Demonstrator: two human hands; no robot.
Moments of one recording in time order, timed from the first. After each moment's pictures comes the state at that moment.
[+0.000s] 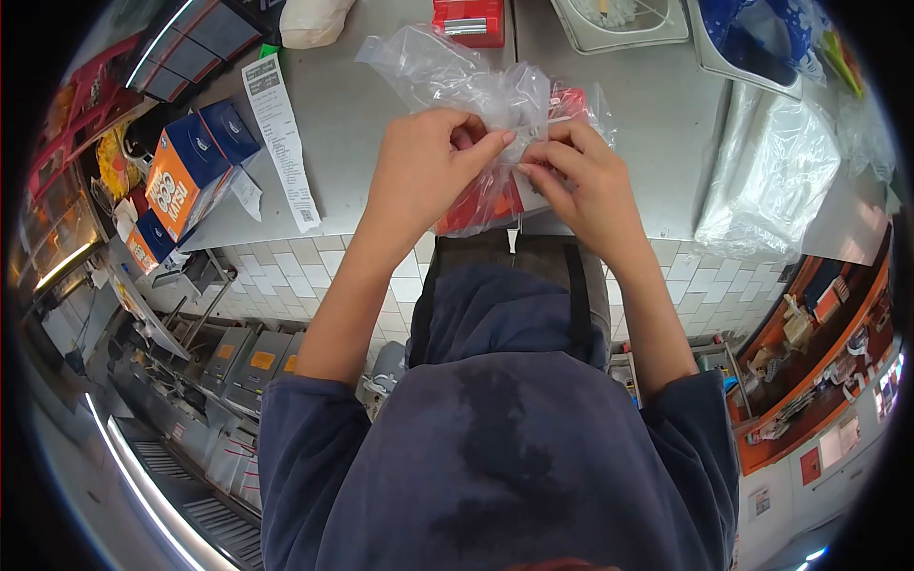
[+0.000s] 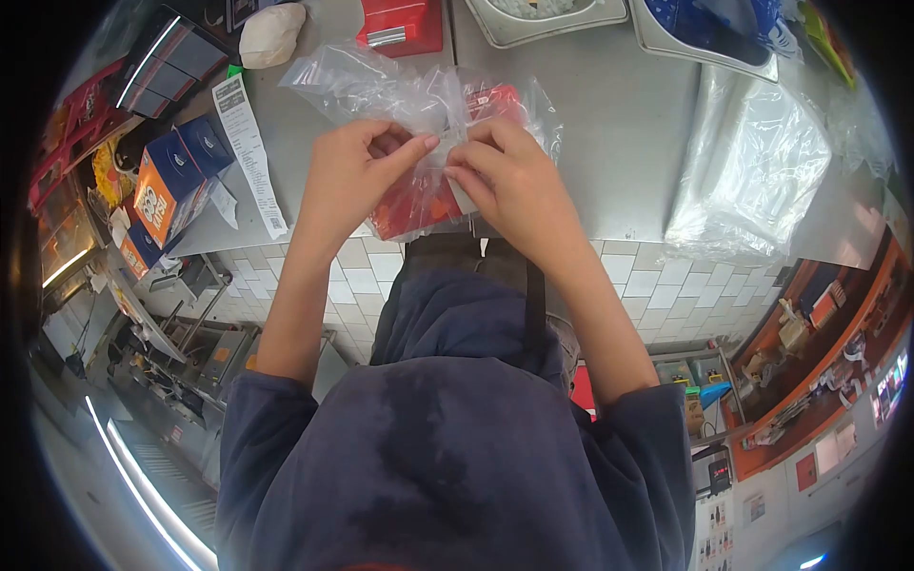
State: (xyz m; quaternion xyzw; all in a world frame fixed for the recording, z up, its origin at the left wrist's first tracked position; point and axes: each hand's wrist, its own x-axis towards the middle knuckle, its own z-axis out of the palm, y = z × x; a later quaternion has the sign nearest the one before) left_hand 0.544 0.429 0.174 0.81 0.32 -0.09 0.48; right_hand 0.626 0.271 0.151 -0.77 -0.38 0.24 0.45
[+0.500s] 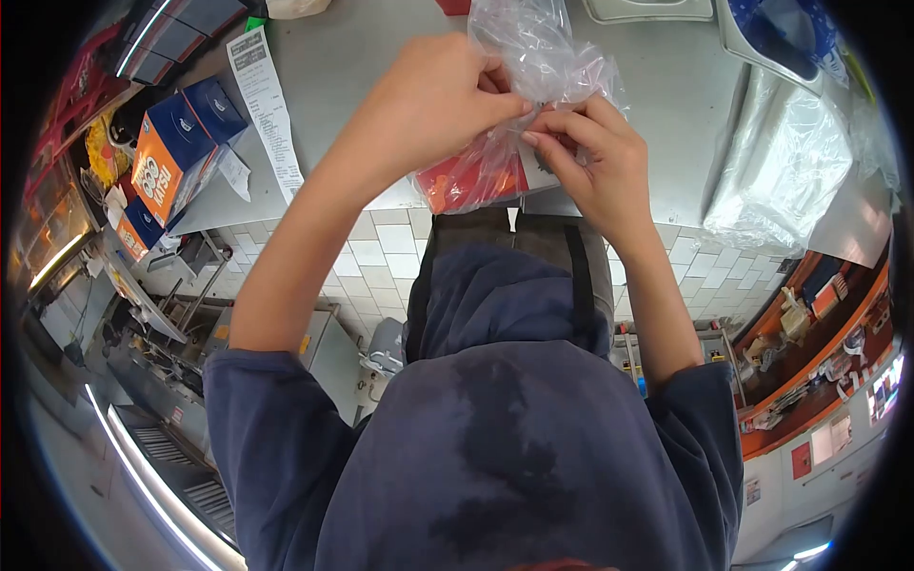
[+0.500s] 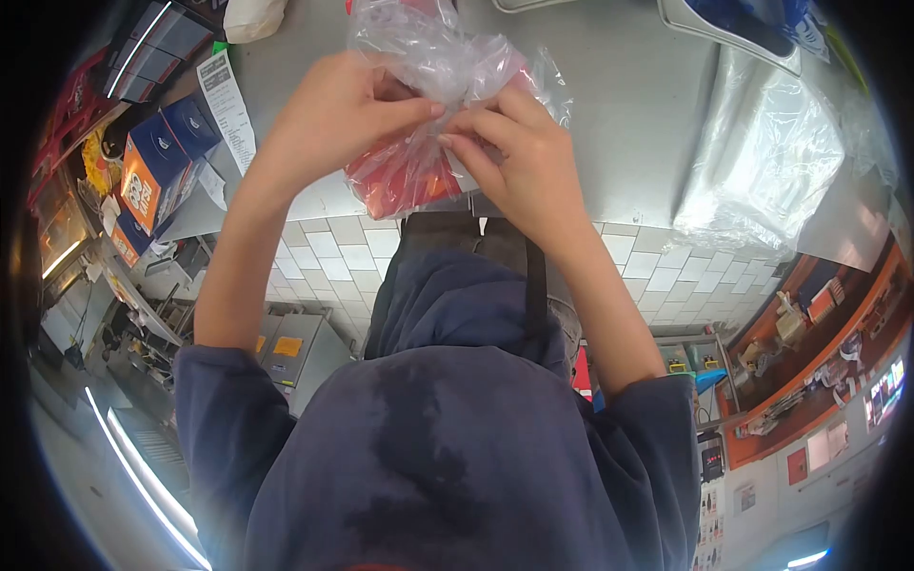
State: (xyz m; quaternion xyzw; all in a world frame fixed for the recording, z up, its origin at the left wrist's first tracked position) left_hand 0.573 0.451 0.179 0.83 0.18 -0.20 0.48; right_hand 0.622 0.271 0.146 -0.78 -0.33 0.27 0.47
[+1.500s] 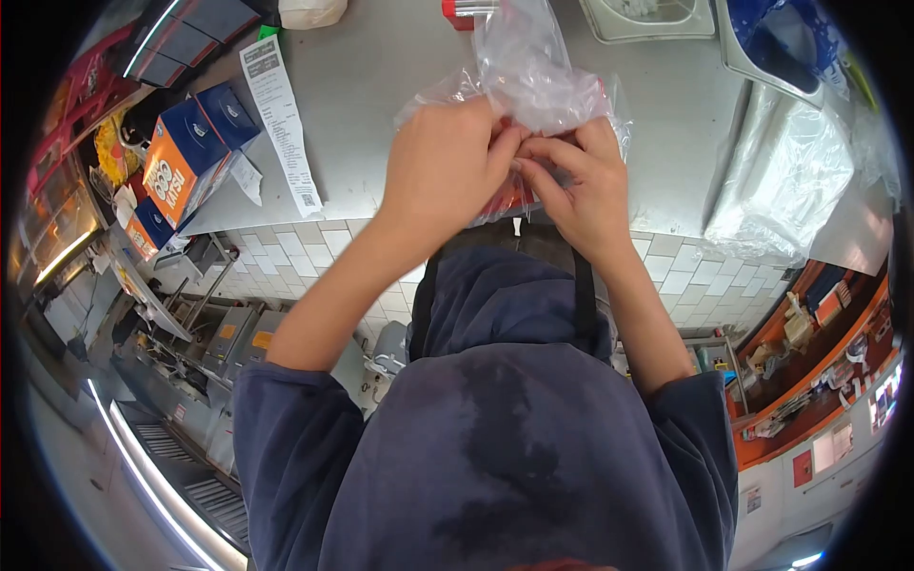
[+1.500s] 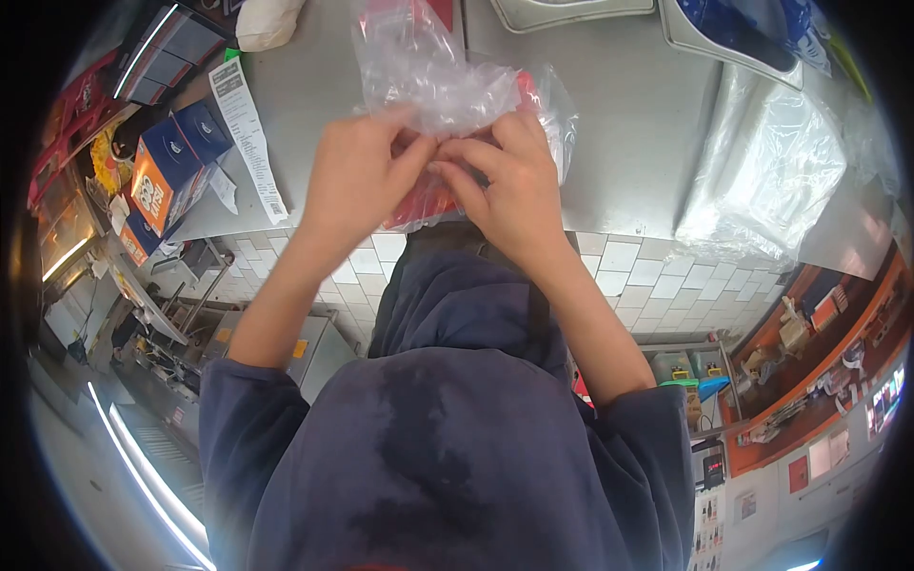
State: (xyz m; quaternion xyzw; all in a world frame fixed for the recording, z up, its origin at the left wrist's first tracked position) left_hand 0.549 0.425 0.185 0.88 0.23 -0.14 0.39; right_hand 0.608 0.277 0.145 -0.80 -0.34 0.19 0.46
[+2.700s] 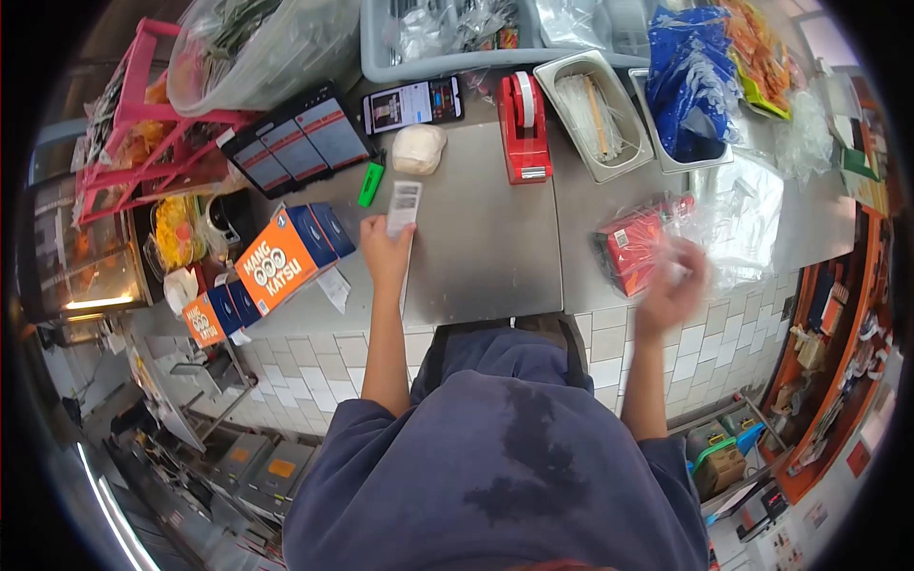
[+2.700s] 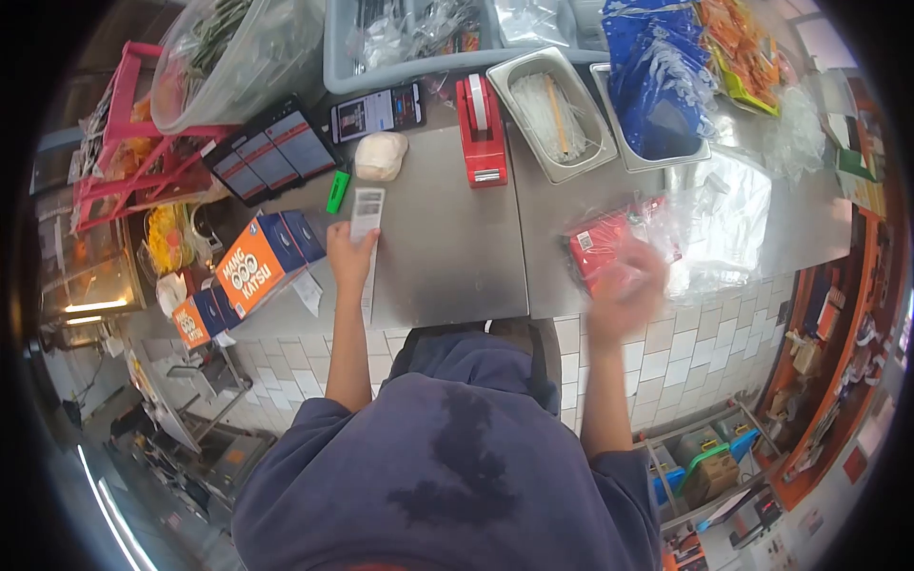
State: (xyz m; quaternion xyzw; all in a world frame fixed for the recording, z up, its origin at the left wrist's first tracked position) left_hand 0.441 0.571 0.097 0.87 0.41 0.09 0.27; right_hand 0.604 0.271 0.218 -0.78 -0.15 -0.17 0.58
